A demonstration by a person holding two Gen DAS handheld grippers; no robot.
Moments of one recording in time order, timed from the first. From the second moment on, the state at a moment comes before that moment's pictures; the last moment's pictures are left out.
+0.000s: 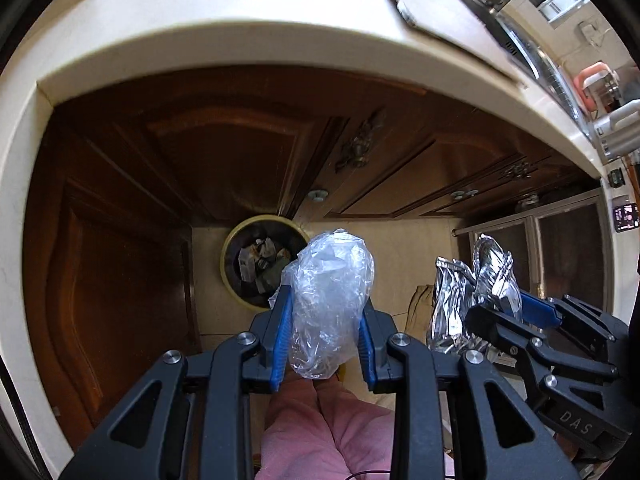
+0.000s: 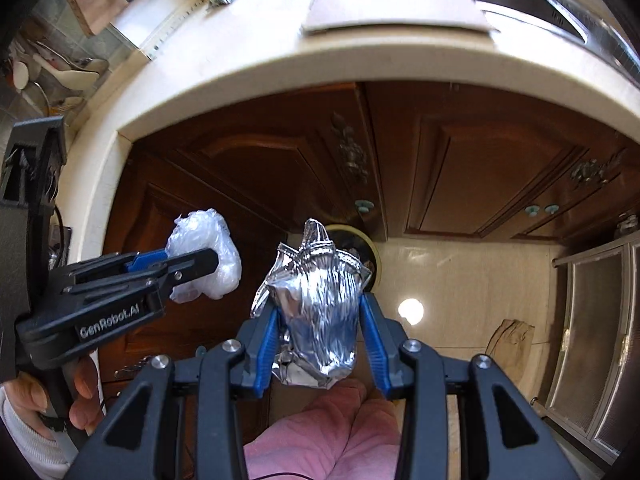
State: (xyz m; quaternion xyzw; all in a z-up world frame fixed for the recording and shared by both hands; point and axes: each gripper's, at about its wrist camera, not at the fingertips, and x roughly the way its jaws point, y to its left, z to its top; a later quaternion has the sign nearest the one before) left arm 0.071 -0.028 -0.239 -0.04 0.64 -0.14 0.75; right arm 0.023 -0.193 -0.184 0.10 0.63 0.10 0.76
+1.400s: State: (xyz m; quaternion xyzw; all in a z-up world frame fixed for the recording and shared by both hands) left arm 0.105 0.023 -0.485 -0.08 0.68 -0.11 0.73; right arm 0.086 -0.142 -0.440 0.08 0.70 0.10 0.70
